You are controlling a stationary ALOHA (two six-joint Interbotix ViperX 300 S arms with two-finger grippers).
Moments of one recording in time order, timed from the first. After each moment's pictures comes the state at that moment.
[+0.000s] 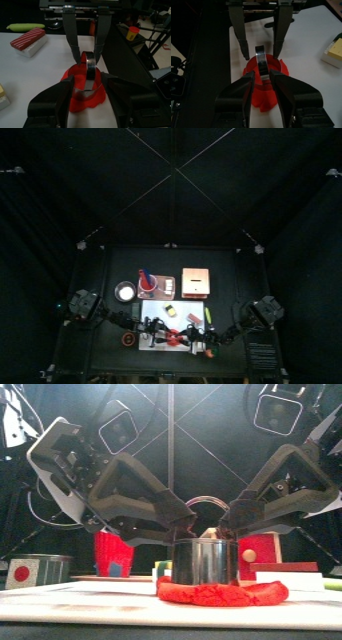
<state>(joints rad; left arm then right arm) -0.35 0.33 0.77 -0.18 -0.84 -0.07 0.58 0.21 0.81 0.92 -0.79 -0.30</state>
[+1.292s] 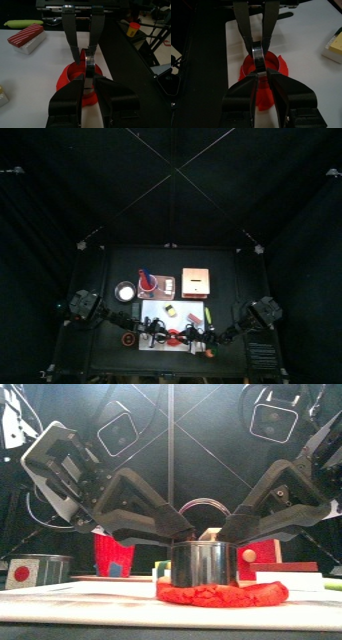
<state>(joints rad) -0.35 0.35 0.77 -0.18 -0.80 -0.07 0.57 0.23 0.80 0.93 -0.75 -0.30</state>
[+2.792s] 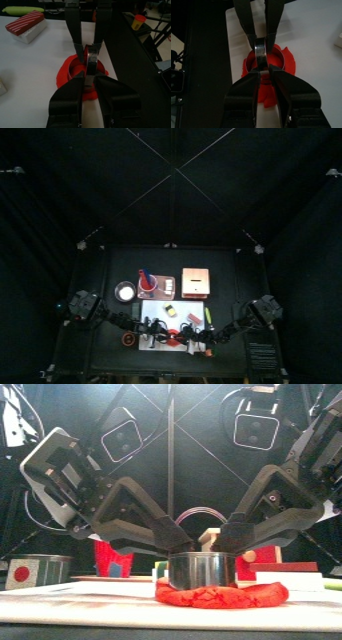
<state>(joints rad) -0.36 0.37 0.76 -0.23 -0.69 -0.08 0.55 0.23 0.76 0.95 -0.55 -0.30</state>
